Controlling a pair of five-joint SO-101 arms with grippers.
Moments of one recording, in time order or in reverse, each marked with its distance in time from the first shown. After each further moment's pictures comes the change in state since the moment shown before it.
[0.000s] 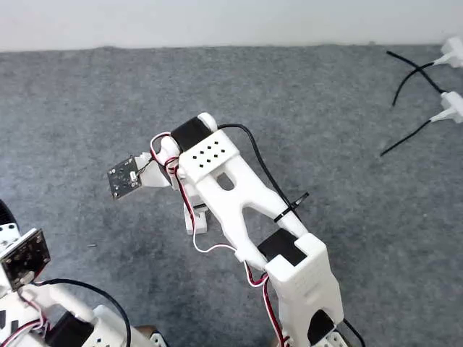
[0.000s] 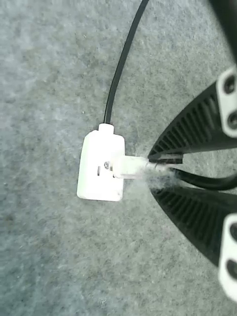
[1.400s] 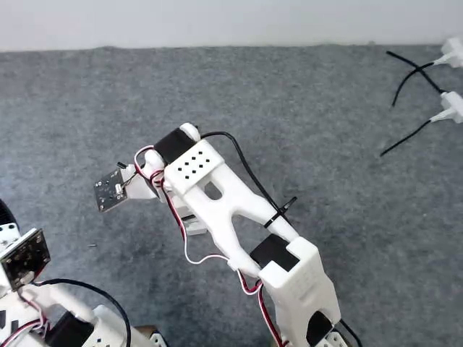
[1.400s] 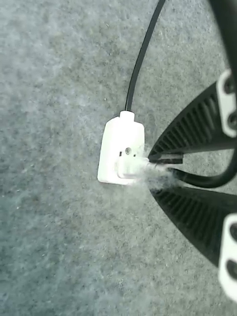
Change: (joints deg) left arm 0.0 0.0 0.0 0.0 0.0; right arm -4.6 0.5 -0.1 1.0 -4.0
